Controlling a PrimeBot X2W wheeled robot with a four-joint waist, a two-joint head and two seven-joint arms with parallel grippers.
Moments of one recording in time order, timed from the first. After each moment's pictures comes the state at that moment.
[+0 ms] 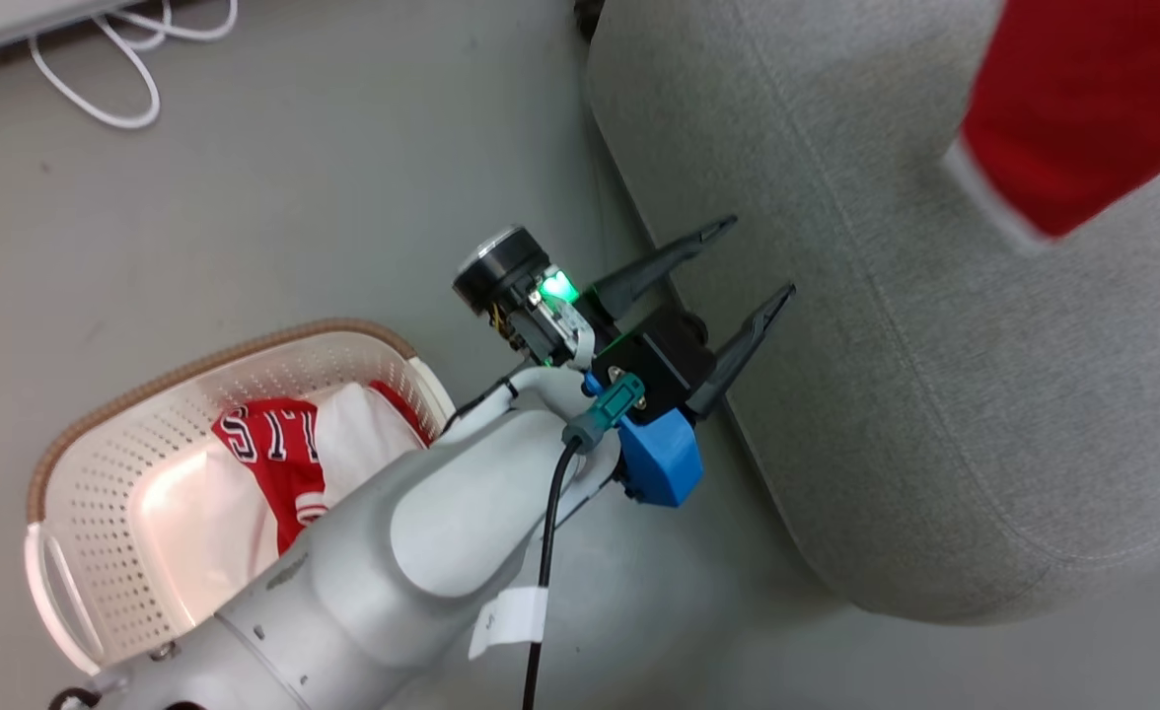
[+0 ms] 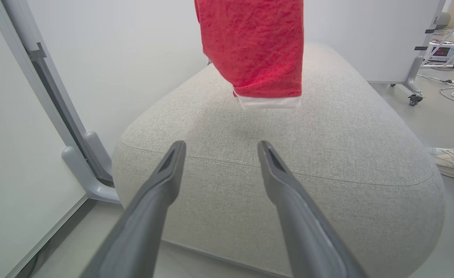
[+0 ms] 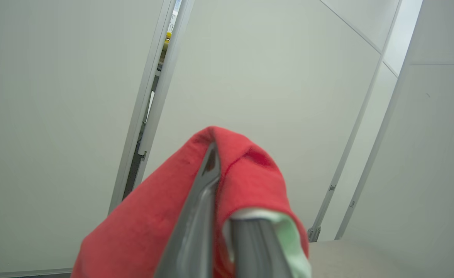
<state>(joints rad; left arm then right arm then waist) -0.89 0.10 -1.05 0.56 -0.37 -0.04 -0.25 -0.73 -0.33 -0.27 0.16 0.11 0.13 -0.26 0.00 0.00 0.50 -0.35</state>
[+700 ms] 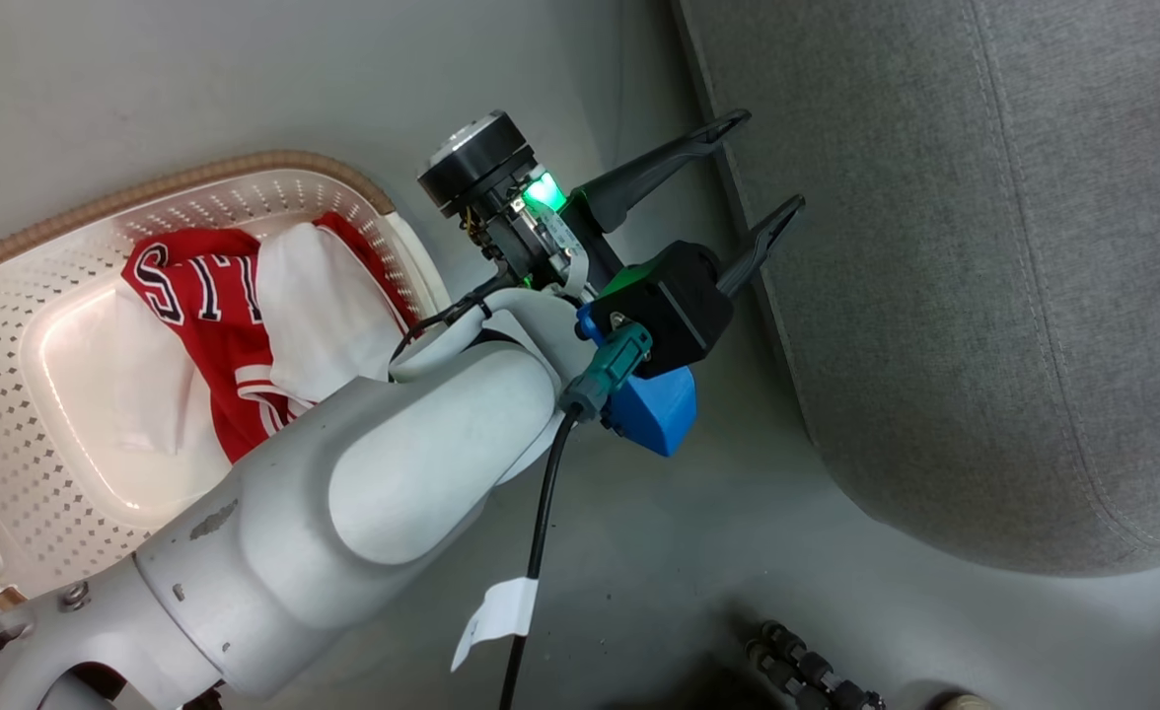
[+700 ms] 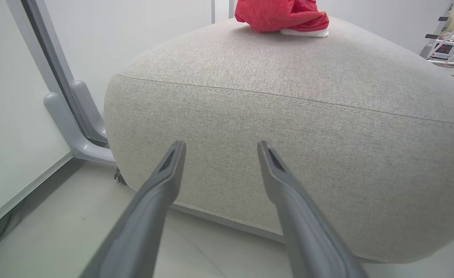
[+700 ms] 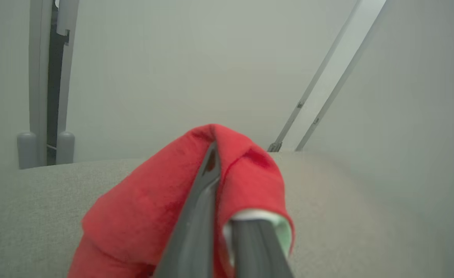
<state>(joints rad) -1.02 0.21 -1.07 0.35 -0.30 -0.01 -0.13 -0.88 -0.45 -0.46 0.48 0.16 0.13 -0.26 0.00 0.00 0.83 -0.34</state>
